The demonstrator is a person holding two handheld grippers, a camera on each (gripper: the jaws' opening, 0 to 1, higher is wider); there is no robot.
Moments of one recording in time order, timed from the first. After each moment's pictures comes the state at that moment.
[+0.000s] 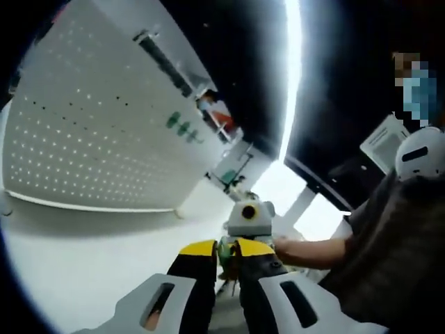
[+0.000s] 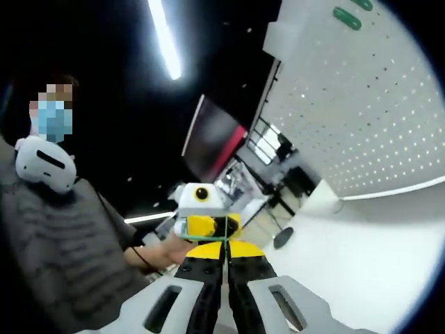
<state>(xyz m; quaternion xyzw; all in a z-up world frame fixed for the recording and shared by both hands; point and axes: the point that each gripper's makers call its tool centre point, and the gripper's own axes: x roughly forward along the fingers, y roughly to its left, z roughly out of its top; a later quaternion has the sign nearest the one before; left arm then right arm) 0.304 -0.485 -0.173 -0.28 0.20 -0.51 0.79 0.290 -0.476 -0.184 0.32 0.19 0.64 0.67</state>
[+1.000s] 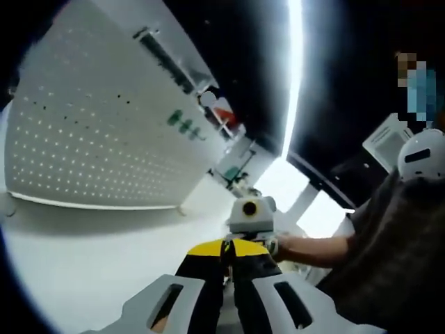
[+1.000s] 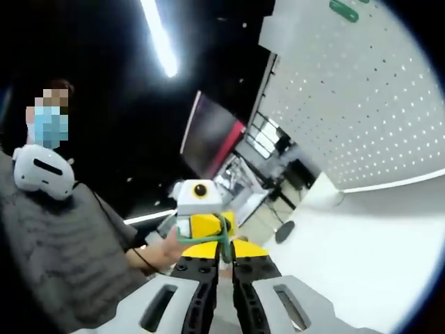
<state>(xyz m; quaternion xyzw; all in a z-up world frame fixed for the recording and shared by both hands) 0.307 -0.483 -0.177 -0.27 0.21 -0.50 0.80 0.294 -0.474 -0.191 0.32 0.22 0.63 0.67</state>
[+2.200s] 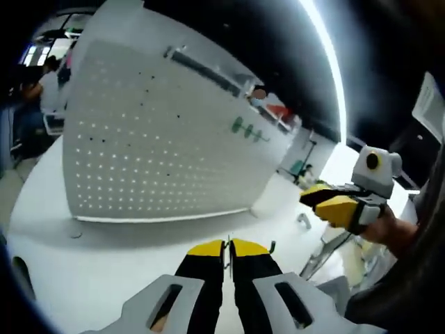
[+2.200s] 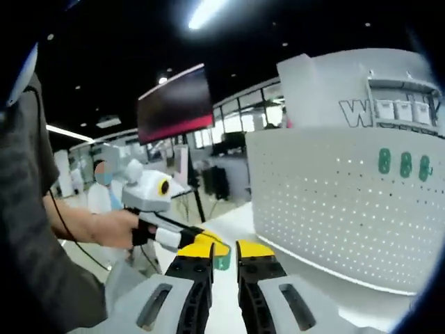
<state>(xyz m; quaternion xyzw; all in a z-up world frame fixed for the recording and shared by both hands) 0.351 -0.428 -0.211 -0.16 0.22 -0.33 0.90 0.322 -0.469 -0.149 -0.04 0.13 0.49 0.86</state>
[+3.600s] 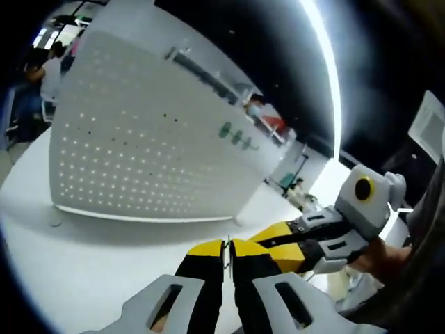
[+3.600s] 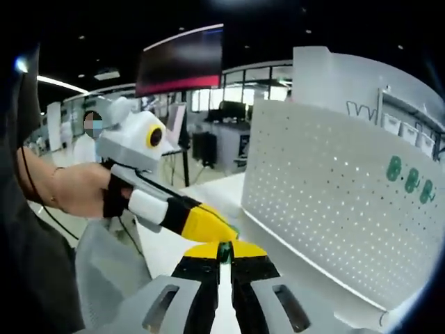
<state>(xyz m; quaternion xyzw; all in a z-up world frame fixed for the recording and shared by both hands) 0.345 -0.456 -0.197 -0.23 0.21 -0.34 0.89 0.327 -0.459 -0.191 -0.14 0.17 0.47 0.86</state>
